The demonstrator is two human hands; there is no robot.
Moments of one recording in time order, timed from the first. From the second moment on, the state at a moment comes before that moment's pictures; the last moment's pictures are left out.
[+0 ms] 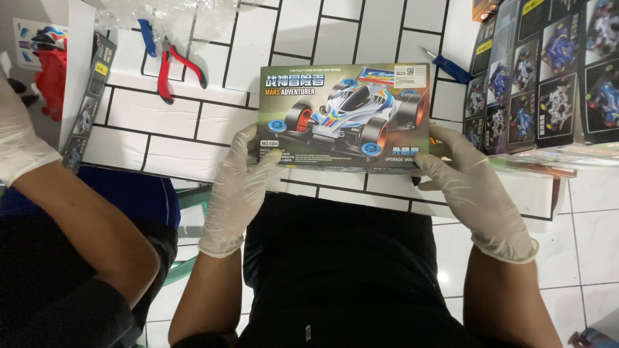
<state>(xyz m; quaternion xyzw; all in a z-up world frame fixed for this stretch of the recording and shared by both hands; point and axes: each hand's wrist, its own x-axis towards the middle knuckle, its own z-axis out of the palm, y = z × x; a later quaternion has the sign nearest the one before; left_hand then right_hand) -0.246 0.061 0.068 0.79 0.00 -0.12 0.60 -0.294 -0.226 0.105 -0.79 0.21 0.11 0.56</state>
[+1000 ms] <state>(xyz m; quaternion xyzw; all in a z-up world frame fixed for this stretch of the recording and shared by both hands) -0.220 0.045 0.065 0.84 0.07 -0.15 0.52 -0.219 -0.251 0.053 -0.82 0.12 -0.01 0.56</state>
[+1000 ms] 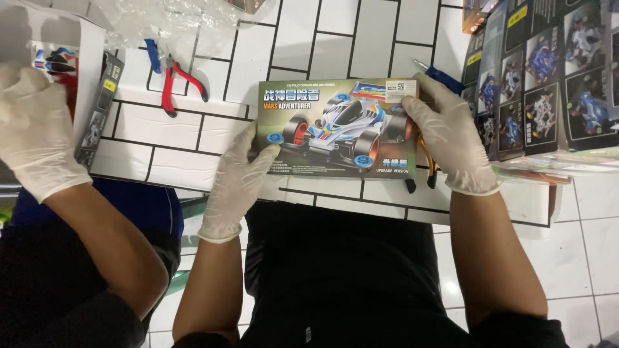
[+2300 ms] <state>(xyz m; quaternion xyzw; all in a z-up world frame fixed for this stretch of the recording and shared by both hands) -0.182 0.019 0.059 0.90 0.05 -0.09 0.42 -0.189 -0.277 0.006 -0.90 0.05 -0.05 0.44</state>
